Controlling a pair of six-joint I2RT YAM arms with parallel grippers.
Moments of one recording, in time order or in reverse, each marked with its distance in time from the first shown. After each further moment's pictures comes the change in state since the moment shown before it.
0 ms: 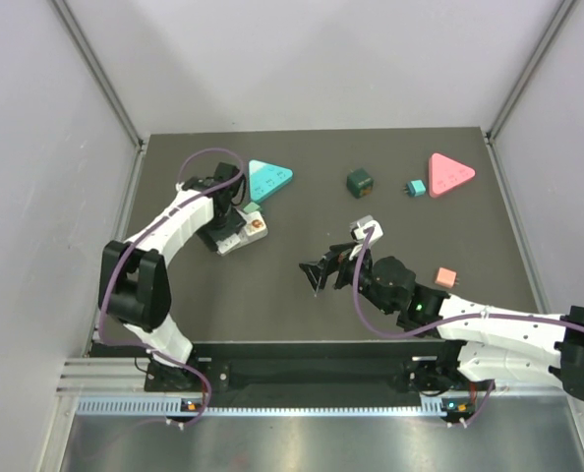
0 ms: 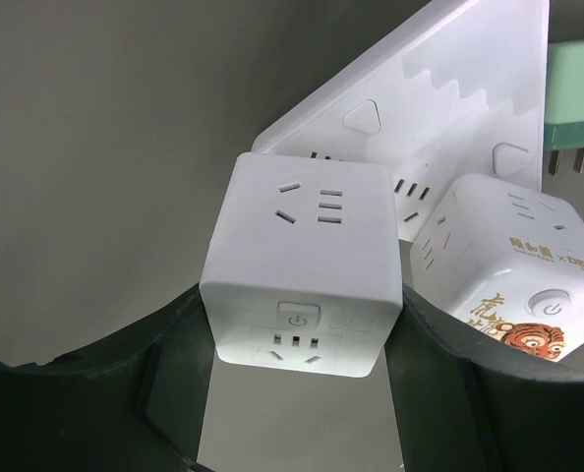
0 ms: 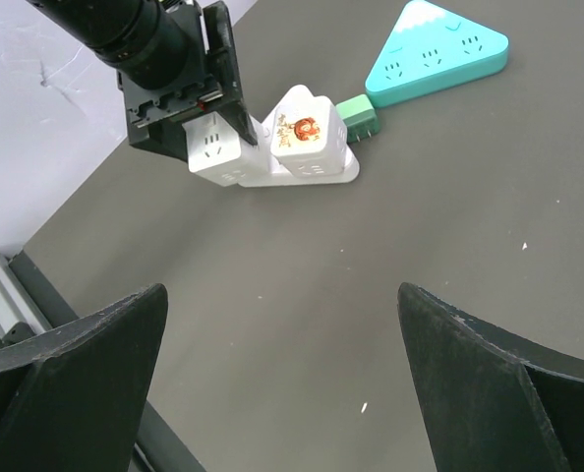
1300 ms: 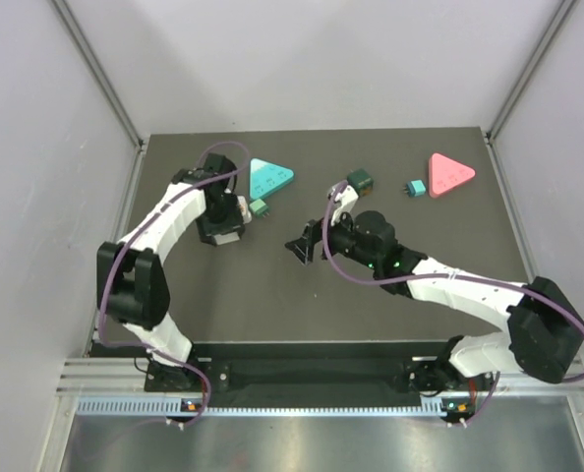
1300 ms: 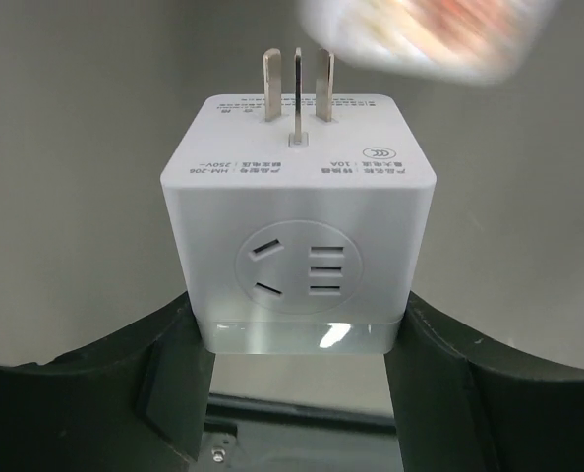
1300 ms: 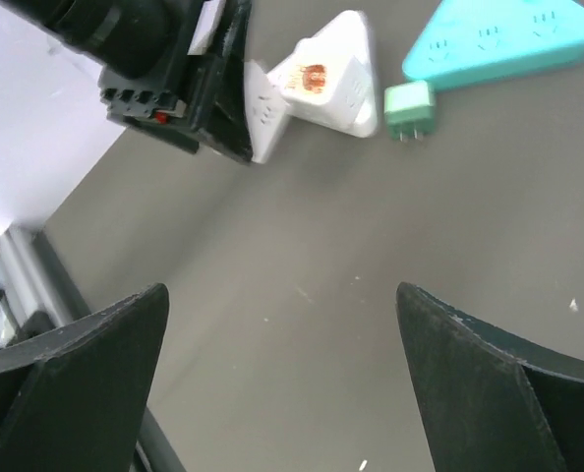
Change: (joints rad) left arm 0.091 0.034 0.084 -0.035 0.223 0.511; right arm -0.224 0.293 0.244 -0.055 -0.359 0.035
